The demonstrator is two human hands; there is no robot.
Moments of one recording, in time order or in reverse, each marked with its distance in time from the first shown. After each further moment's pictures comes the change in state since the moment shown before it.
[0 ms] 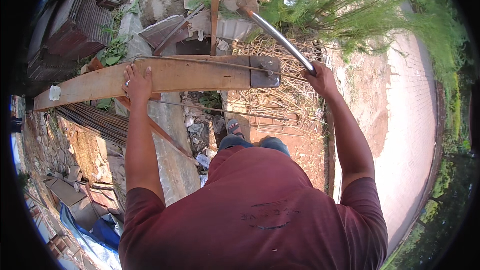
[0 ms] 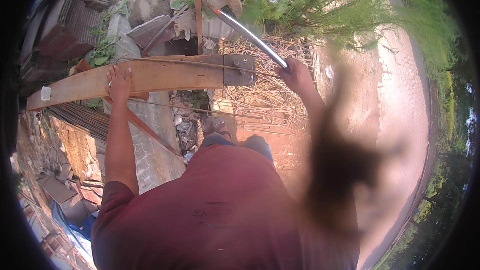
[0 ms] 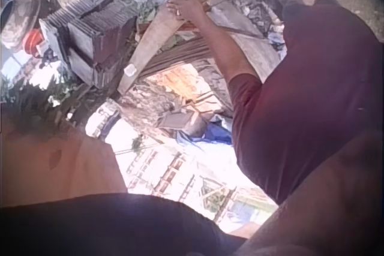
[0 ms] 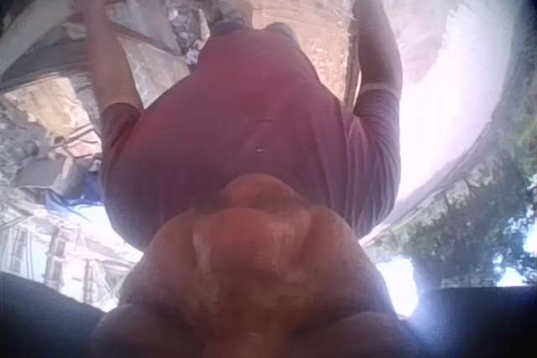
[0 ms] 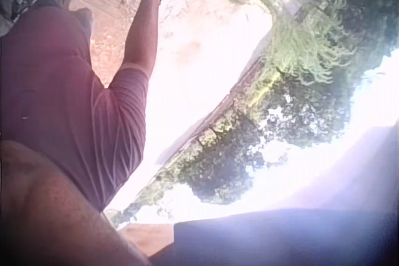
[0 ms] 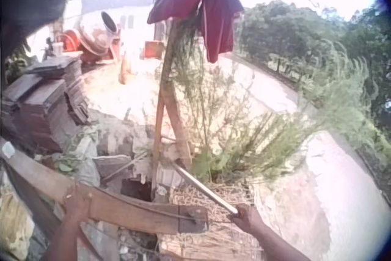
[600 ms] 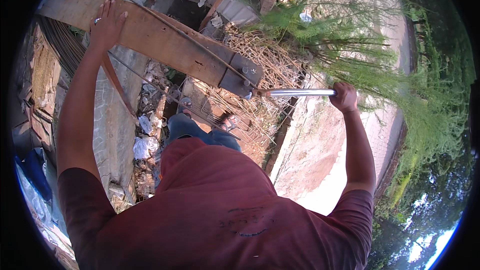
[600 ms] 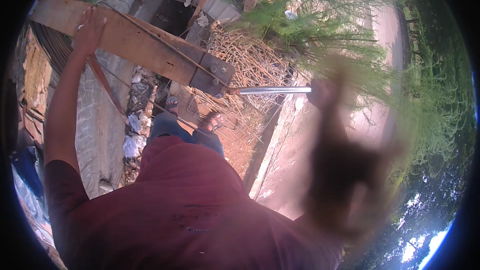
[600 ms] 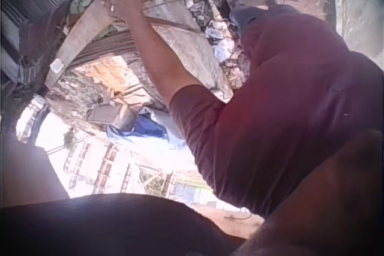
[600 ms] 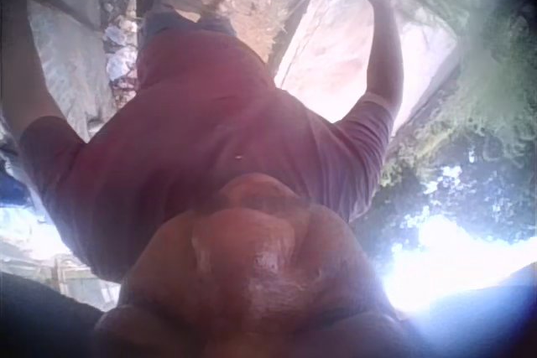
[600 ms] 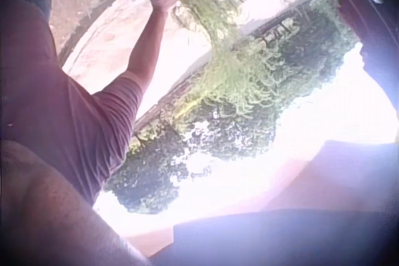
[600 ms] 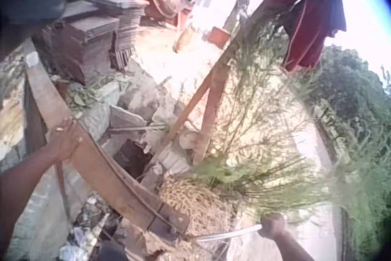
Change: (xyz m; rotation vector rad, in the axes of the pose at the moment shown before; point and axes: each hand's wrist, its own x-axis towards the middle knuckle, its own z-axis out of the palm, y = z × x) left_hand 0.001 -0.007 0.019 0.264 0.087 0.035; right_hand 0.131 0.143 -0.097 -0.692 -0.032 -0.690
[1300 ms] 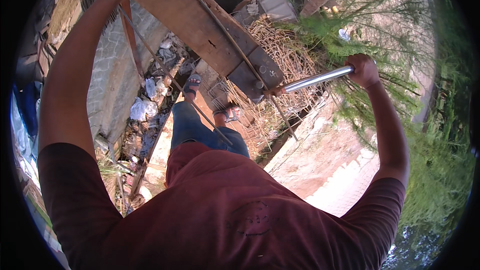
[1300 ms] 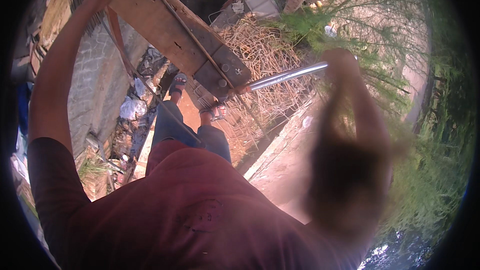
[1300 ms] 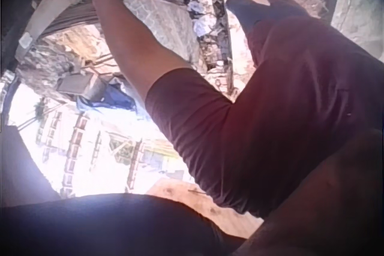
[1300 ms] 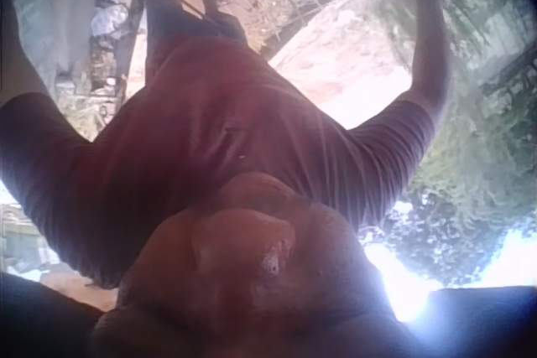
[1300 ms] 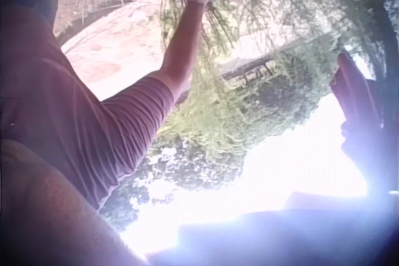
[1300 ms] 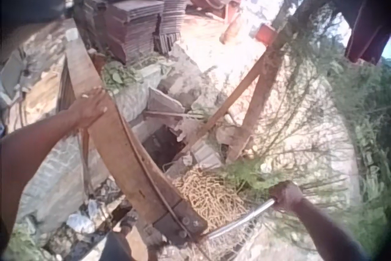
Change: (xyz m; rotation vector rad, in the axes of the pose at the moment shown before) left_hand 0.002 0.019 -0.051 -0.253 -0.293 -0.091; right_hand 0.186 0.028 0.034 0.064 -0.128 -0.518
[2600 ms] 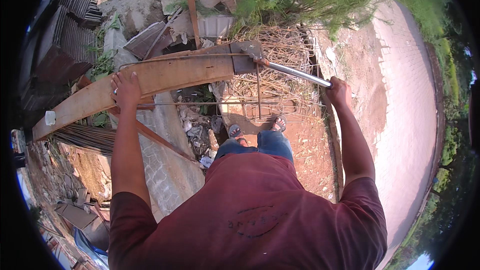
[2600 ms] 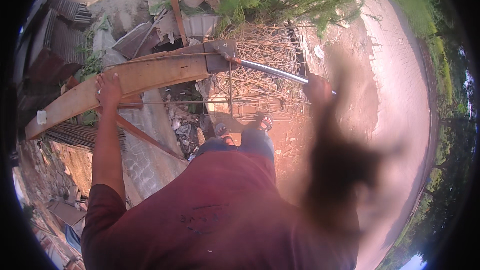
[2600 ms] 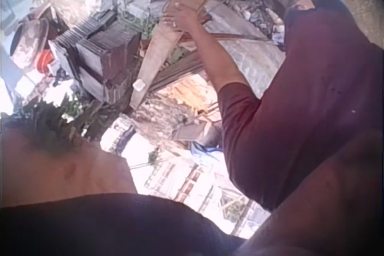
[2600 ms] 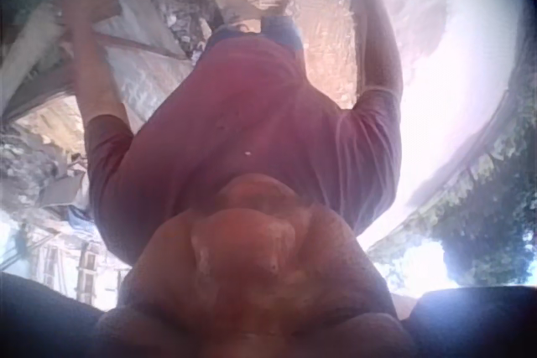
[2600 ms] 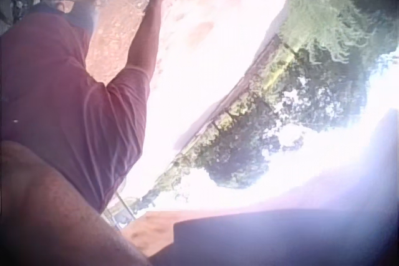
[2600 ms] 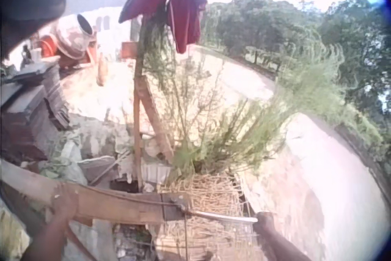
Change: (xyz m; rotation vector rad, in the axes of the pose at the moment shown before) left_hand 0.002 -0.015 0.022 0.051 0.234 0.142; right_hand -0.161 -0.404 0.025 0.242 0.262 1.536
